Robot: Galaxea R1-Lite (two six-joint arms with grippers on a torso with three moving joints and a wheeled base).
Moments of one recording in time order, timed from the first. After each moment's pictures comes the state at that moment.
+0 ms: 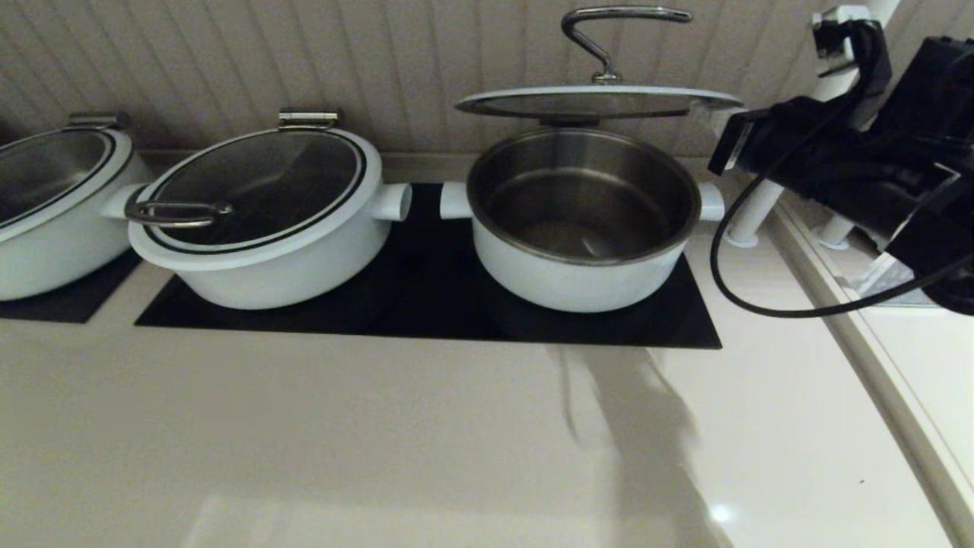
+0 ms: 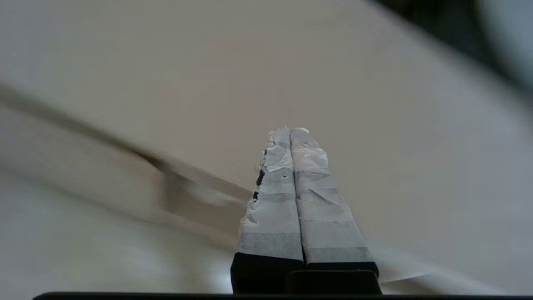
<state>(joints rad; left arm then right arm) 0.04 0.23 0.00 -0.03 0.00 -0.49 0.26 1.72 -1.20 -0.79 0.16 -0.02</state>
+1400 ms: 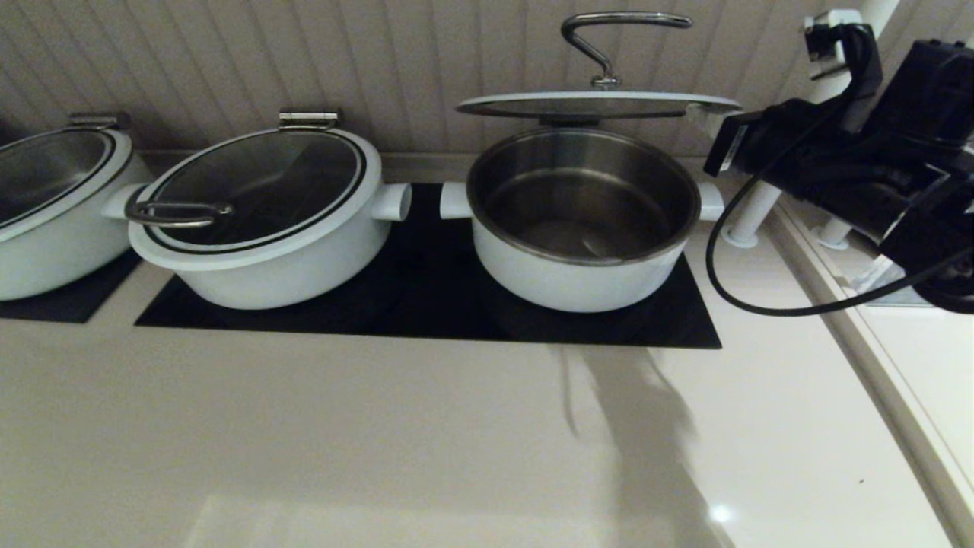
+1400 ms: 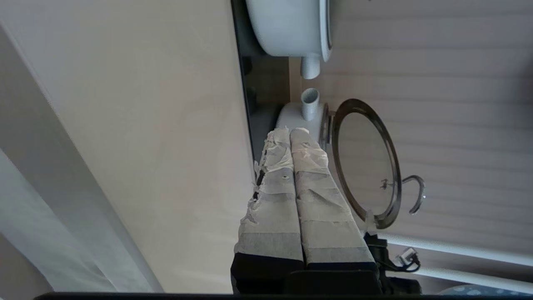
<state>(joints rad) 0.01 0.02 0.00 -0.08 0.01 -1.49 0.26 1.74 -1.21 -0.78 0.16 -0.02</state>
